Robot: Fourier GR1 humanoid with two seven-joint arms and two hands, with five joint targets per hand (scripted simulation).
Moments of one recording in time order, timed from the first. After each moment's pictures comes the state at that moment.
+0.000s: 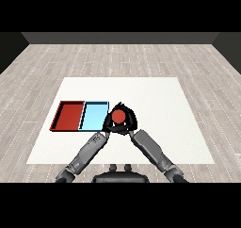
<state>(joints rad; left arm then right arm) -0.42 0.02 -0.52 -1.29 0.14 0.45 -0.19 -0.48 -0.01 0.53 -1.34 -0.32 -0.46 -0.36</state>
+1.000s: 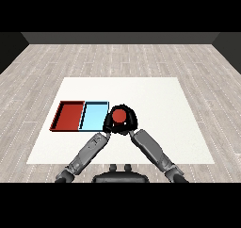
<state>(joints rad) -0.42 0.03 -0.55 -1.31 0.13 0.57 -0.13 -0.49 -0.02 0.53 -1.36 -0.33 -0.44 -0.37</state>
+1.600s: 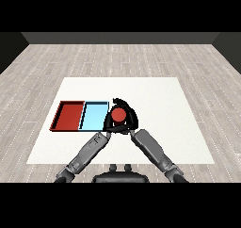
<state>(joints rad) -0.44 0.03 -0.56 -1.32 0.16 0.61 -0.16 -0.48 -0.02 0.51 -1.39 -0.33 -0.39 -0.36</state>
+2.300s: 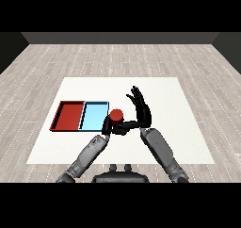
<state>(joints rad) -0.36 0.01 -0.53 -1.28 0.16 0.53 -0.22 -0.43 -0.07 0.38 -1.63 -0.21 -0.38 -0.24</state>
